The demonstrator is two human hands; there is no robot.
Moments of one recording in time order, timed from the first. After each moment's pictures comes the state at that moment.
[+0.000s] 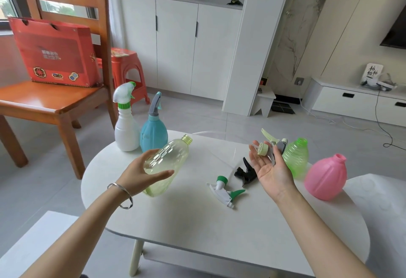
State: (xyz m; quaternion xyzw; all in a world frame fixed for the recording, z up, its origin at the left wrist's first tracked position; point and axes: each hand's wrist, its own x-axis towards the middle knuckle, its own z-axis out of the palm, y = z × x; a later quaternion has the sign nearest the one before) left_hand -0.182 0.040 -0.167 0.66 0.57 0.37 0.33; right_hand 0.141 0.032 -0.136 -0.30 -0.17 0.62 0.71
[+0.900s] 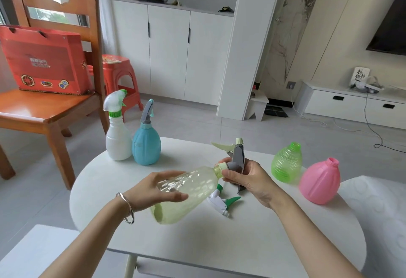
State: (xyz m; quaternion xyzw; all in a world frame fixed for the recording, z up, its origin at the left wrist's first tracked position) left_hand -0.148 0.028 -0.146 0.69 0.43 0.27 0.51; right_hand 0.119 0.017 -0.120 -0.43 -0.55 0.55 0.45
